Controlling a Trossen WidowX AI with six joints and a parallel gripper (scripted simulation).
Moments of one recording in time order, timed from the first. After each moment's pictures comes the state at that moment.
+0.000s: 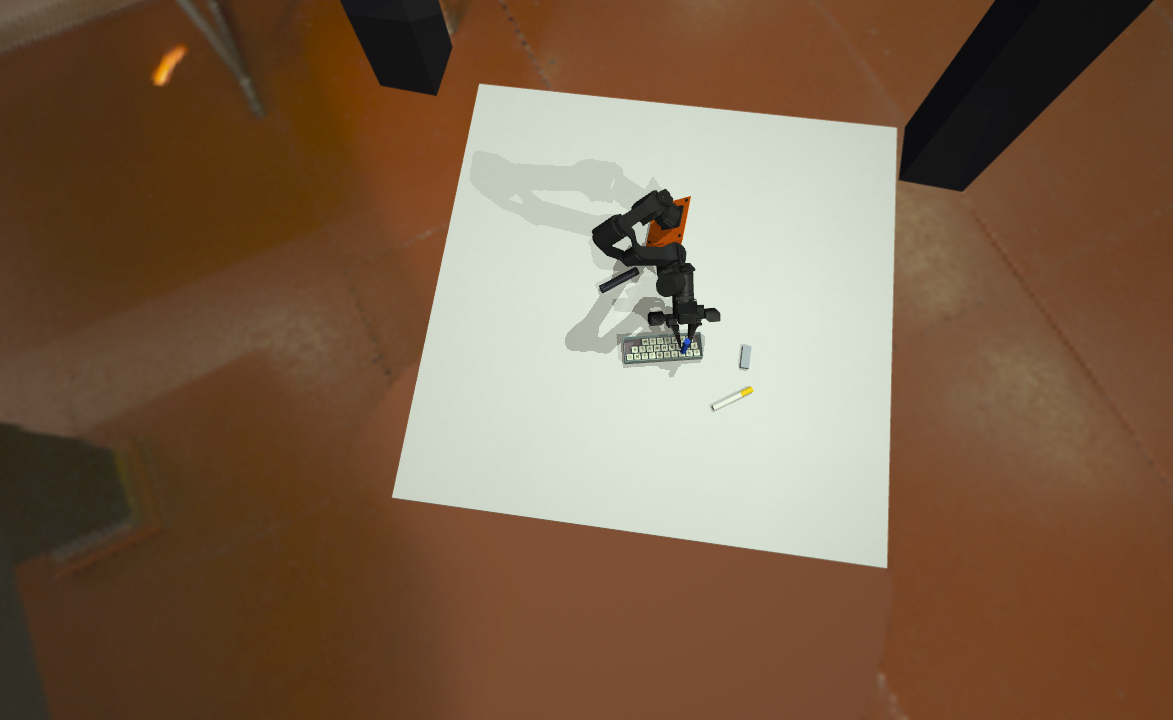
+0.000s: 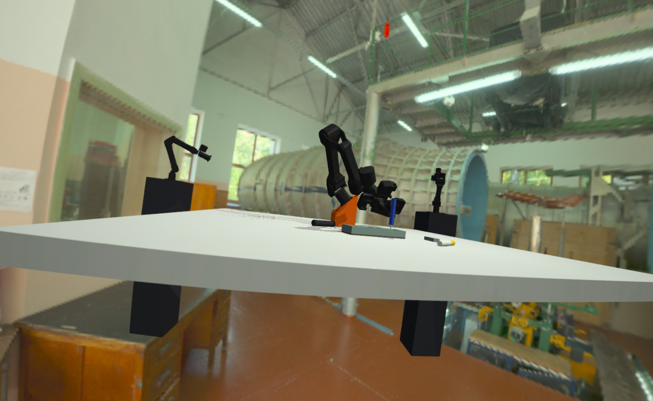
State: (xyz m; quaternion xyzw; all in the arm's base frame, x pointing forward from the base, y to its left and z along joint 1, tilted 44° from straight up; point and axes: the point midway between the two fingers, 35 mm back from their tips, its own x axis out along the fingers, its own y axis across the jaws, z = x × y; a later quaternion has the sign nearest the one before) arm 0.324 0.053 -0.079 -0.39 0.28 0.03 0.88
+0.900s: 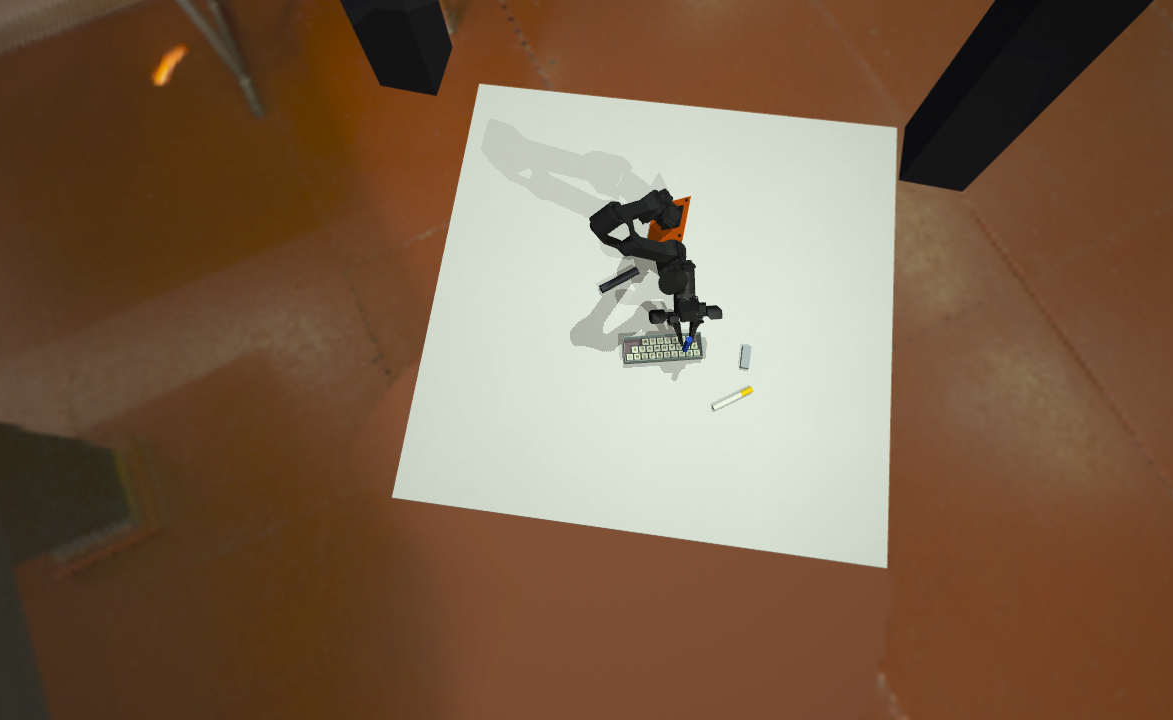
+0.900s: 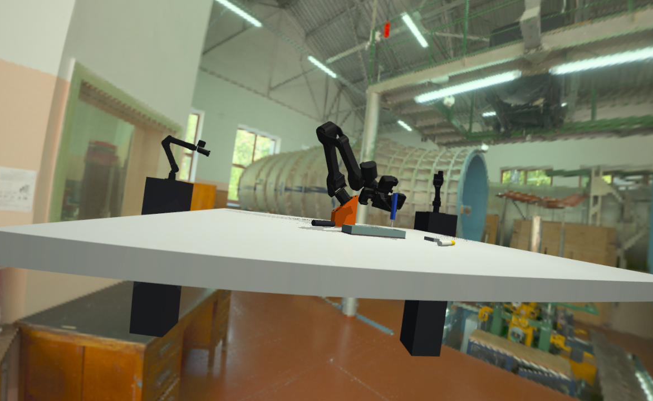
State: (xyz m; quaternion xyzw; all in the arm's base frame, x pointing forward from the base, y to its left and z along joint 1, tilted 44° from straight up) arm 0.324 0.068 -0.066 -0.39 0.28 0.03 0.88
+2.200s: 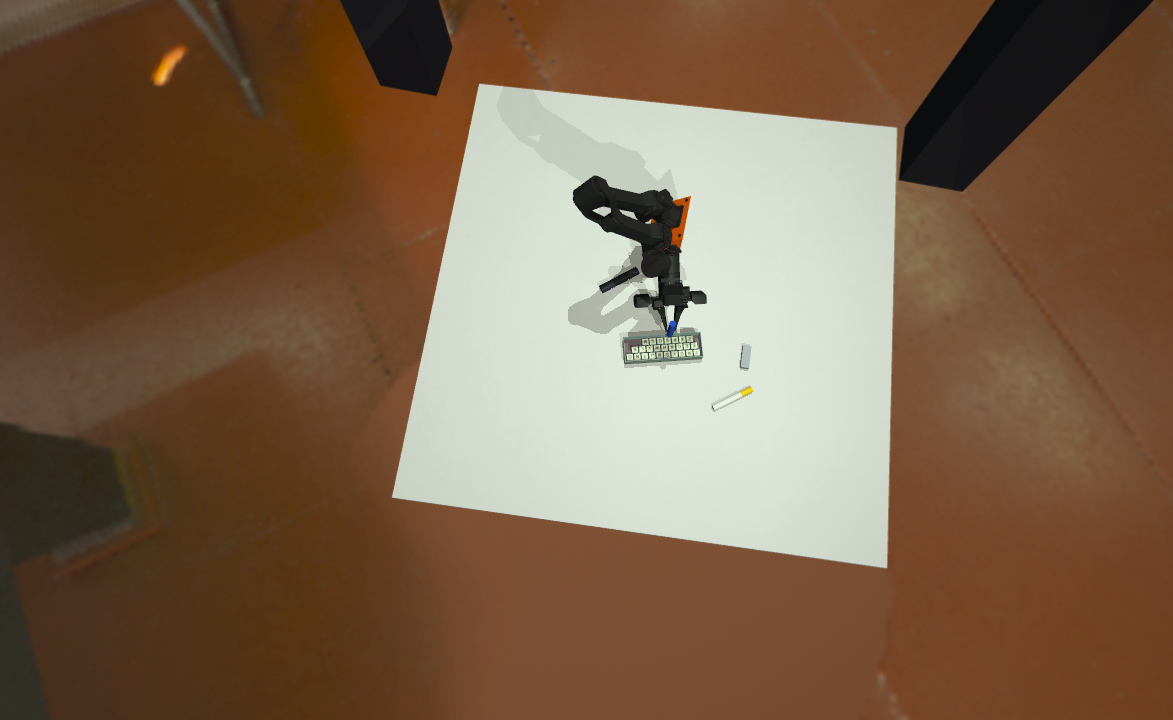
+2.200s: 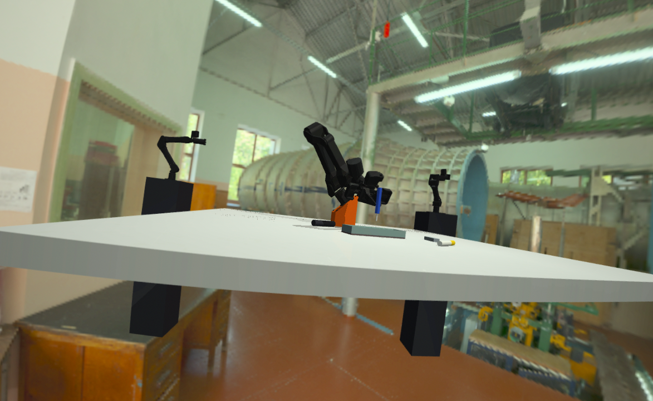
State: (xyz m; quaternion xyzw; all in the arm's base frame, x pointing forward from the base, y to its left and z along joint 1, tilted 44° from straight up) arm 0.295 0.042 -0.024 -0.39 0.28 0.03 0.88
